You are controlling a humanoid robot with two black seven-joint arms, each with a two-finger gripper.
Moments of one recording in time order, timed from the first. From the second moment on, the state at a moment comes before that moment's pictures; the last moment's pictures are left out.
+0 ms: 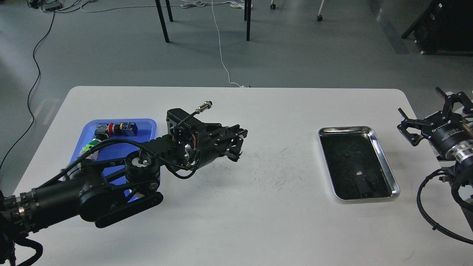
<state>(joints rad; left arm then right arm) -0.78 0.25 -0.27 -1.30 1.92 -0.03 0.11 0.43 -0.70 0.70 0.87 0.54 0.49 0.14</state>
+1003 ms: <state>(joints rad) -0.65 -0.04 -0.22 -1.03 1.98 0.02 0.11 0.44 -0.70 0.70 0.87 0.54 0.49 0.14</state>
